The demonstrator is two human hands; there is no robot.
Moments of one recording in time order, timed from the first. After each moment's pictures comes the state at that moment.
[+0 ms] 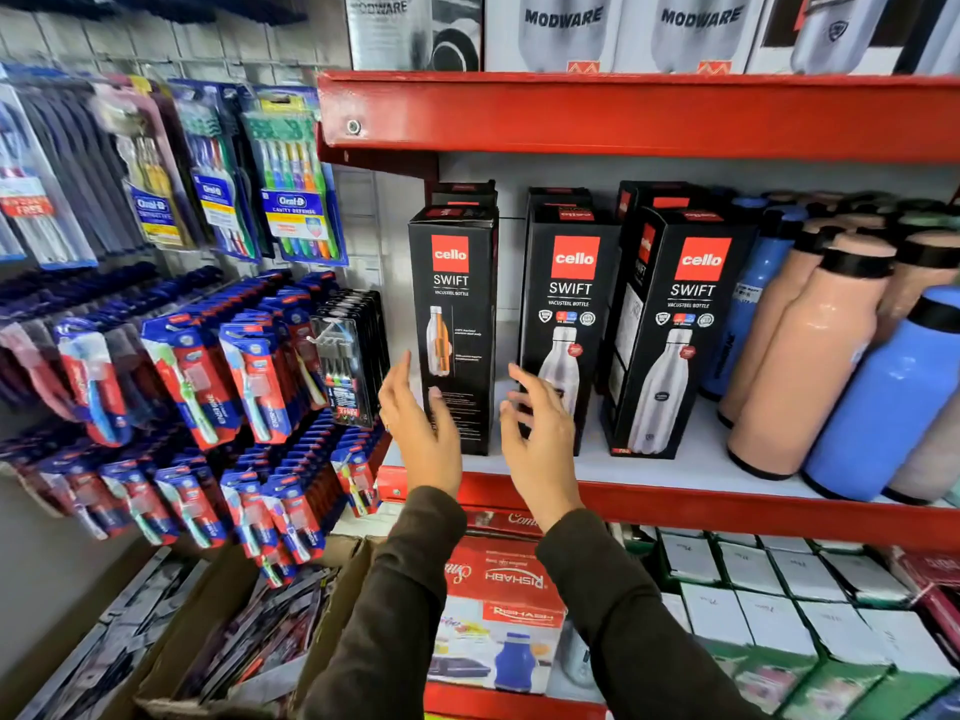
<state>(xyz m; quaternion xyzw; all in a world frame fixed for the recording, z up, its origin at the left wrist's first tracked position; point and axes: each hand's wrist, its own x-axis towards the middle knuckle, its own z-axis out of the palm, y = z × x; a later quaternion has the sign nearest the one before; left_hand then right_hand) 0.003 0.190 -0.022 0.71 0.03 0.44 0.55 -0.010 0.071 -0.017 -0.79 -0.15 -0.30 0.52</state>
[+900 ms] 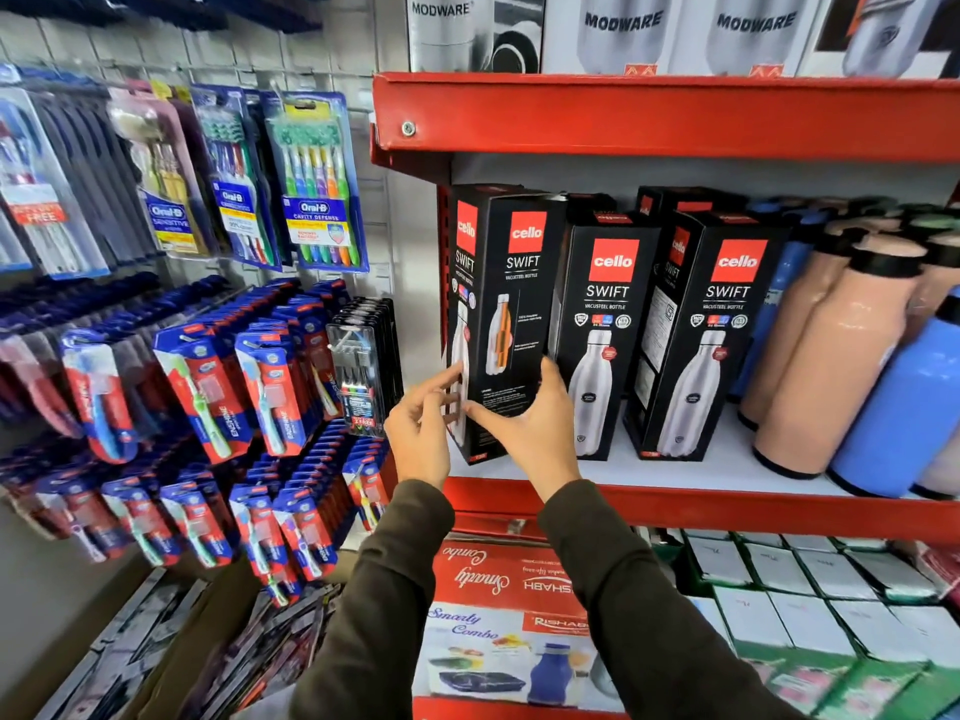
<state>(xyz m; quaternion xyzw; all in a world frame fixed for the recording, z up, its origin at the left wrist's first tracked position) 0.008 0.244 -0.018 0.62 -0.06 0.28 0.73 0.012 0.118 0.002 -0.79 -0.06 -0.28 0.54</state>
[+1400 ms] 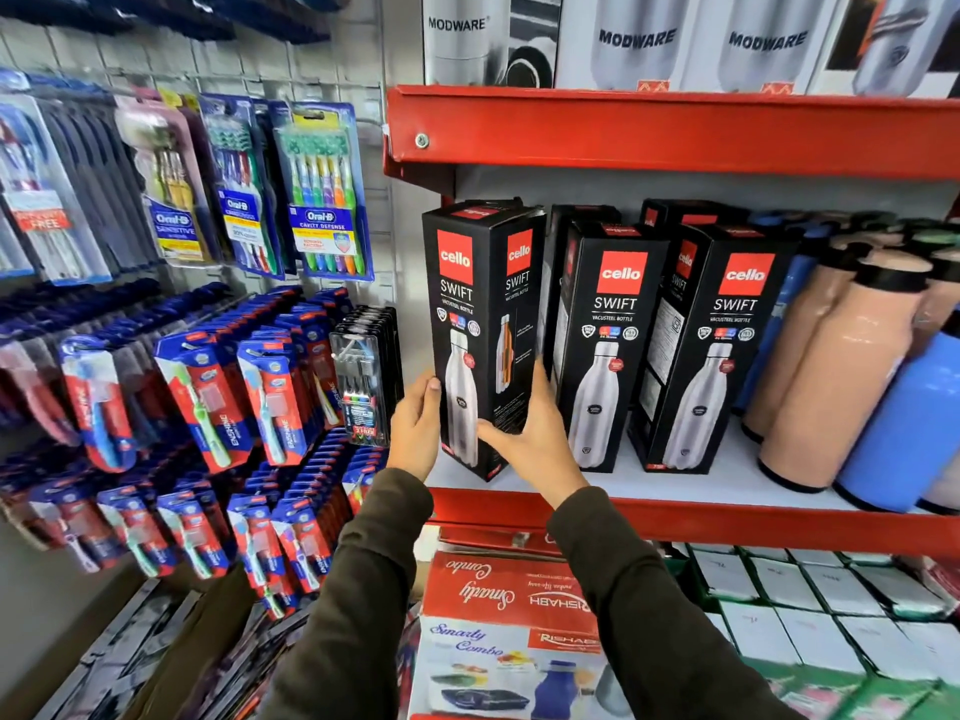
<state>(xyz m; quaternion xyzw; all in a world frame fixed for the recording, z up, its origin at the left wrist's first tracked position) 0.050 0.272 -0.023 0.72 -0.08 0.21 0.66 0.019 0.116 -0.002 -0.82 -0.14 -0.18 0.52</state>
